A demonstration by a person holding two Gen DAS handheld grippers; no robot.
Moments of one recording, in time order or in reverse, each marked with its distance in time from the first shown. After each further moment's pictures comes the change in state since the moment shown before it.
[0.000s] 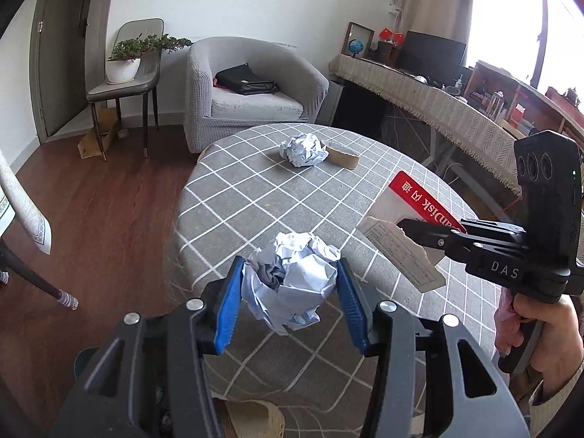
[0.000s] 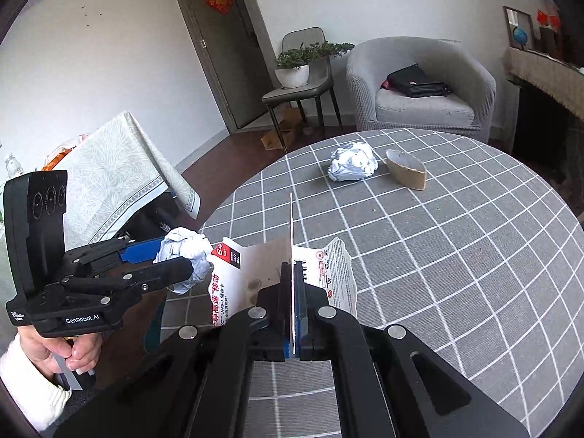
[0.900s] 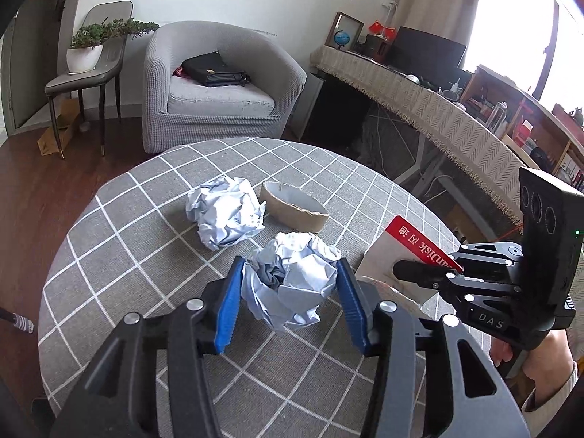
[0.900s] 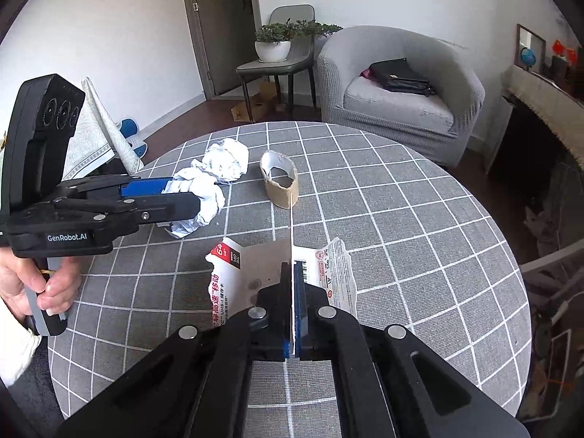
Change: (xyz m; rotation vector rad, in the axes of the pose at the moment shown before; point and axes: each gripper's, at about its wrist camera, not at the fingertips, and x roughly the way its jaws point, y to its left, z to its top) left arm 0.136 -0.050 0.087 -0.036 0.036 -0.113; right arm 0.017 -0.121 0.039 -0.123 0.118 -0.121
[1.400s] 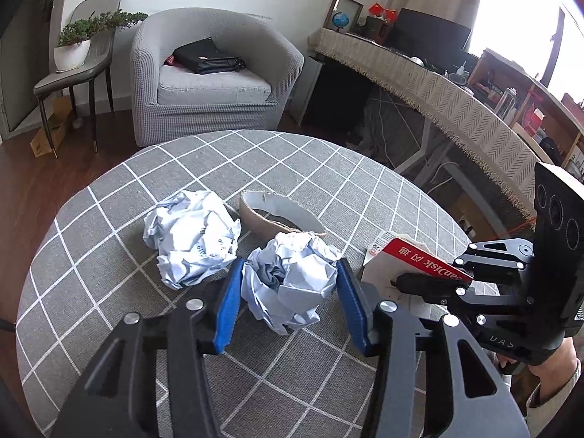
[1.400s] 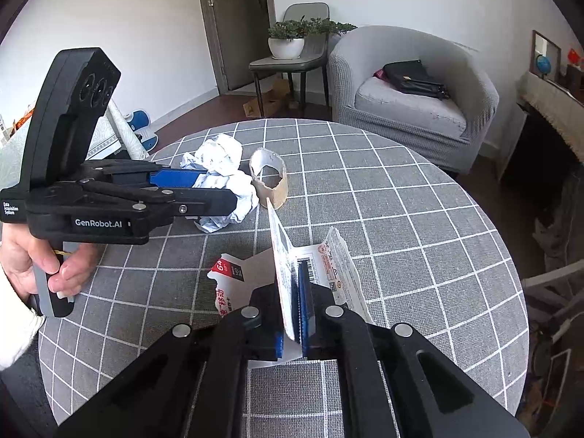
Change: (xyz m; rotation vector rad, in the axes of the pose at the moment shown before) left arm 0.051 -0.012 0.021 0.022 0.071 0.016; right arm 0.011 -0.026 0.005 -0.054 0.017 0.038
